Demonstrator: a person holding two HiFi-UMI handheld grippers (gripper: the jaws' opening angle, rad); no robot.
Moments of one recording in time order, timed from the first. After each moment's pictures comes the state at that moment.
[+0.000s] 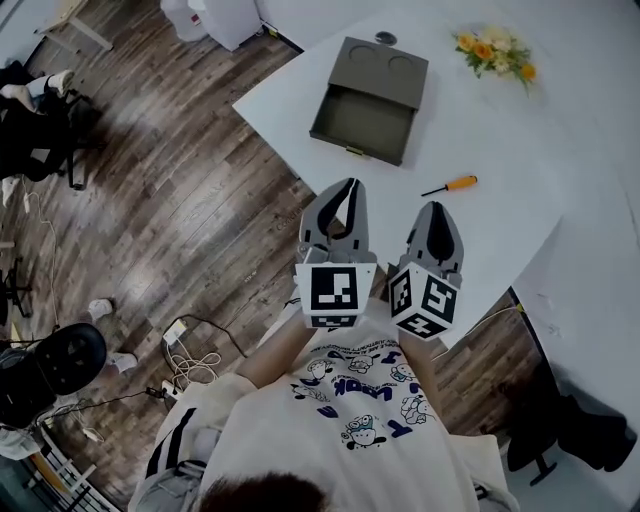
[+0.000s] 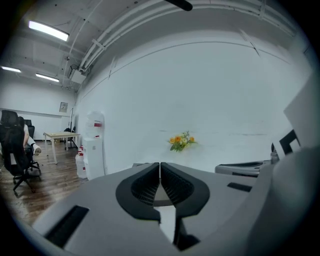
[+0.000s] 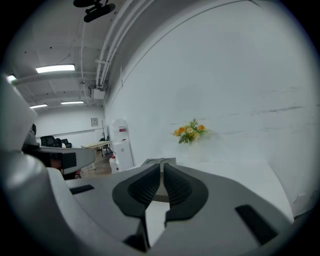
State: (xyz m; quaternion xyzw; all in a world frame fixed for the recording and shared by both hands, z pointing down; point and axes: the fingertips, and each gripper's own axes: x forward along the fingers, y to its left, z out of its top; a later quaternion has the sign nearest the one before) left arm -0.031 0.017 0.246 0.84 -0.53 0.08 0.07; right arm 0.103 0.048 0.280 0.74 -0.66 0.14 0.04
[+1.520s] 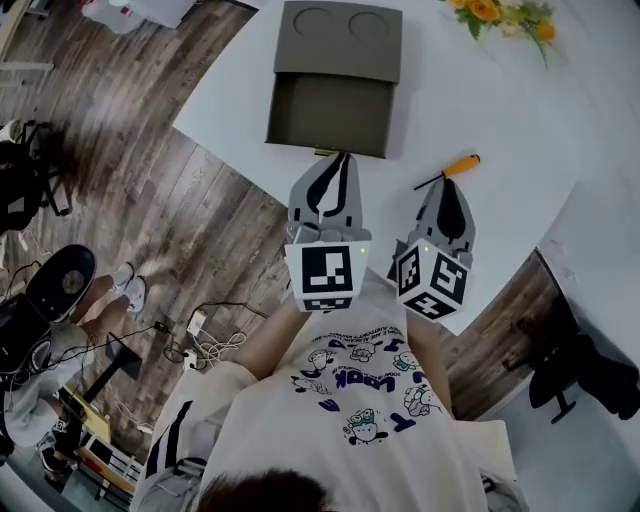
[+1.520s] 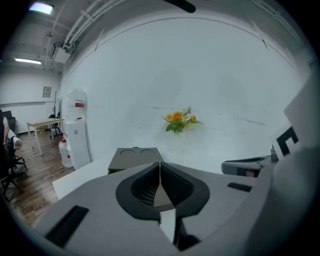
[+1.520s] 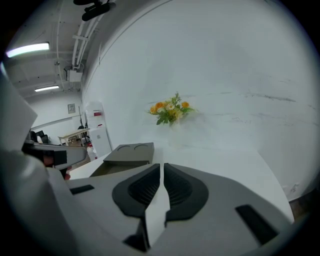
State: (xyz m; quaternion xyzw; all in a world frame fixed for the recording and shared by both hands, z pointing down) left arm 0.027 -0.095 0.324 0.87 -0.46 0.15 0.13; right arm 0.175 -0.028 0.355 0.79 -0.56 0.21 0.10
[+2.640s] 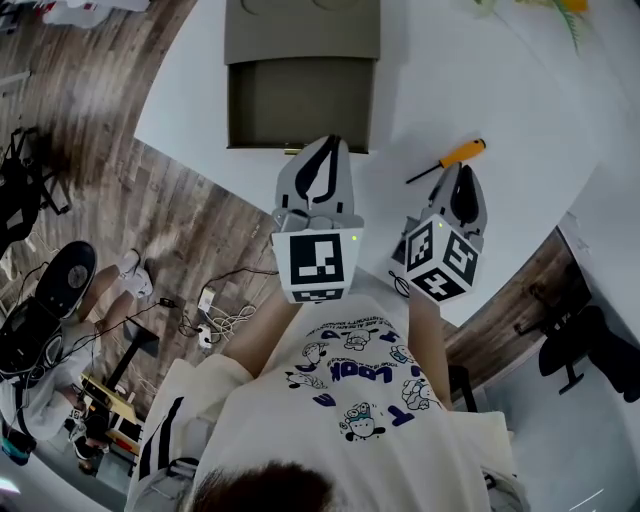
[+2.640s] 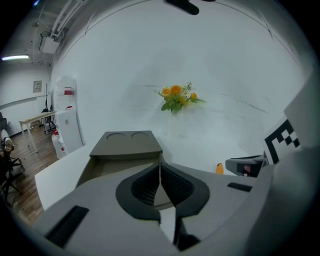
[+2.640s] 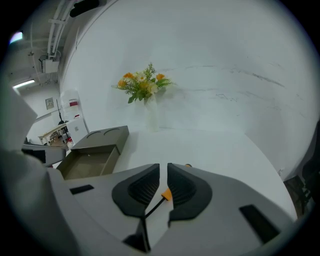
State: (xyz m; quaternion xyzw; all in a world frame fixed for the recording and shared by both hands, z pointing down) left arm 0.065 -0.121 0.391 0.86 -0.42 0.22 0.16; right arm 0.242 -0.031 0.432 0.82 -0.47 0.28 0.12
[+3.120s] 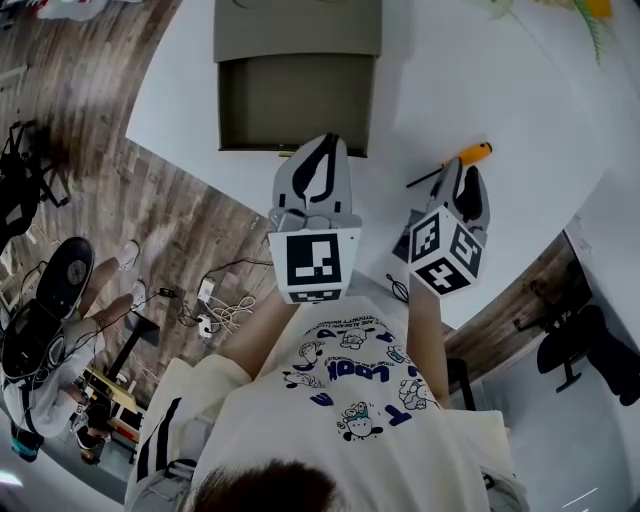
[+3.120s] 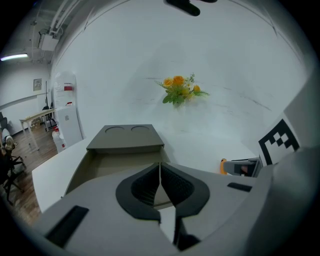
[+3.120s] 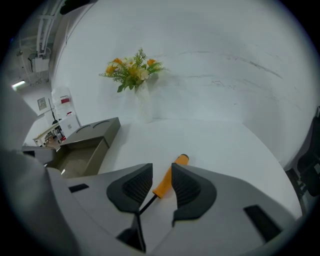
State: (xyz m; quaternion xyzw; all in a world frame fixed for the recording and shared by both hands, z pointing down) left arm 0.076 -0.124 0.415 0.86 -0.42 0.24 0.17; right arm 0.264 -0.029 0.469 0.82 -0.44 0.33 0.13
